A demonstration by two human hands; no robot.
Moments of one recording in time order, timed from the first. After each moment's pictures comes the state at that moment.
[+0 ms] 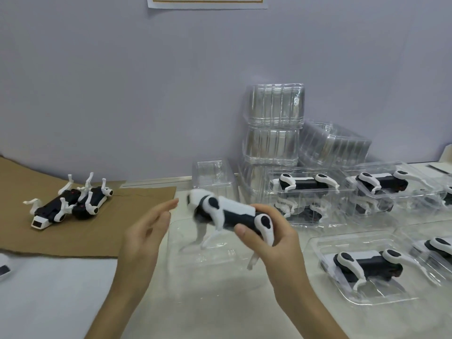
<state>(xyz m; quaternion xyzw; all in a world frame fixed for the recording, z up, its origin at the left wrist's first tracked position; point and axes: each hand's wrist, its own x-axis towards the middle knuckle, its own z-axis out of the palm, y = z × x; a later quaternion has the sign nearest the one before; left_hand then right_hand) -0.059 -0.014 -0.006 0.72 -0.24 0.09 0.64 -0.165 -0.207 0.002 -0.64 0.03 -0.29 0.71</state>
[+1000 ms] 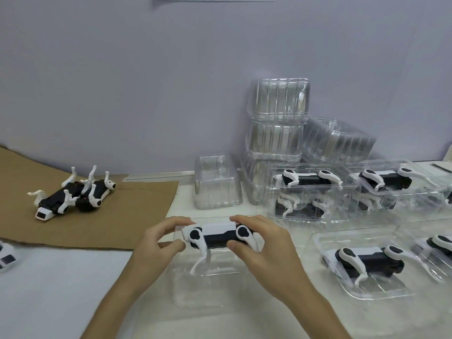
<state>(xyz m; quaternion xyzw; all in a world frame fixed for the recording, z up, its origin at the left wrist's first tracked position) -0.045 -0.007 -0.029 0.78 -0.27 -0.04 0.57 -0.158 -0.215 -0.020 -0.85 0.05 -0.26 0.45</state>
